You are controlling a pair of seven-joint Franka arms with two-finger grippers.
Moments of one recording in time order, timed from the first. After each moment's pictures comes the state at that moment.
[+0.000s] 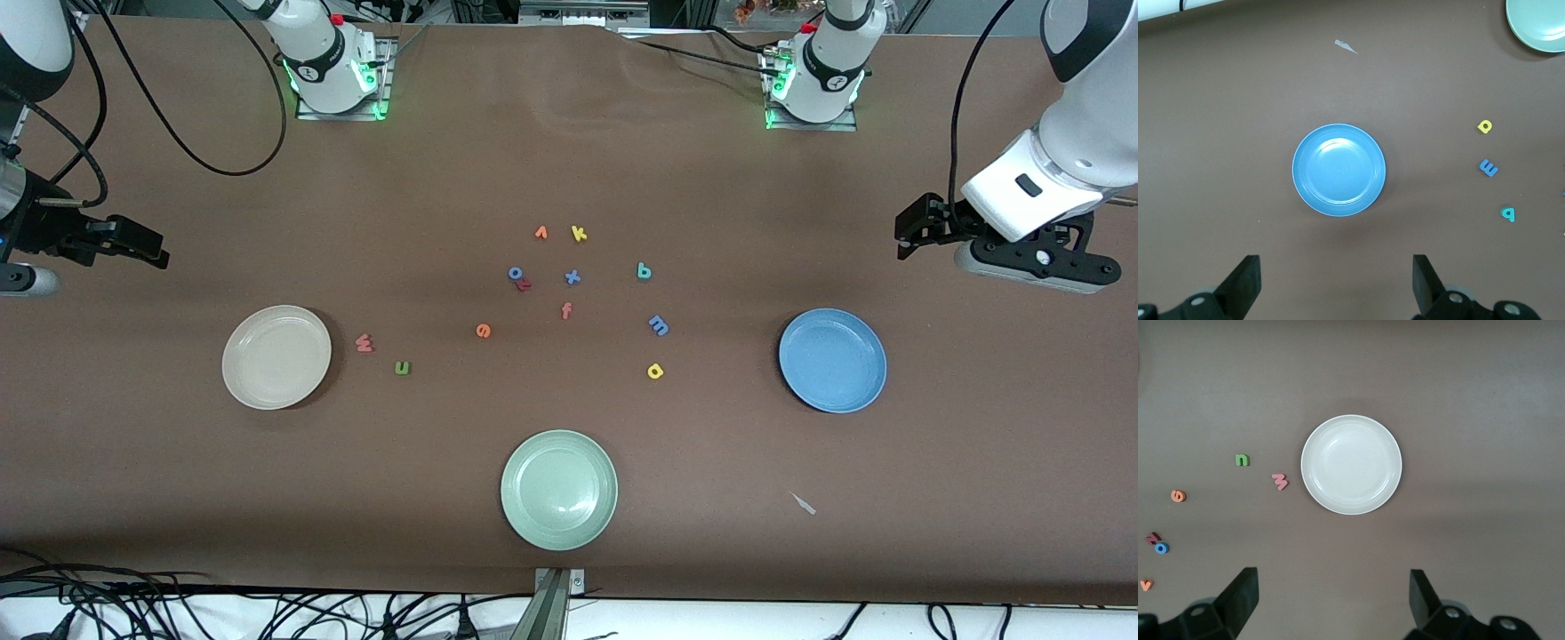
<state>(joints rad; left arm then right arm) -0.08 0.09 -0.07 -1.55 0.04 1.65 0.07 0.02 0.13 -0.04 -1.56 0.01 1.65 0.01</state>
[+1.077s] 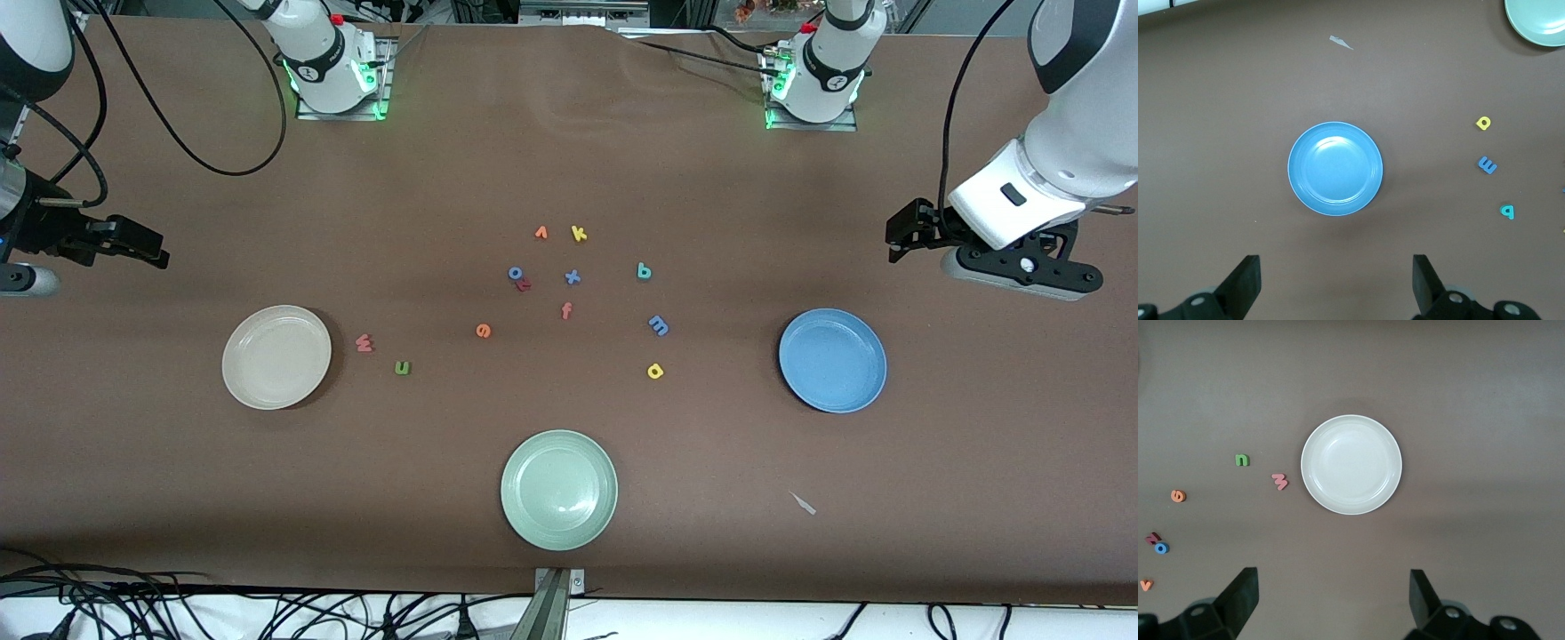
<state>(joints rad) -0.08 0.11 -0.07 -1.55 0.04 1.65 0.07 0.02 0.13 -0.04 -1.56 0.01 1.65 0.01</state>
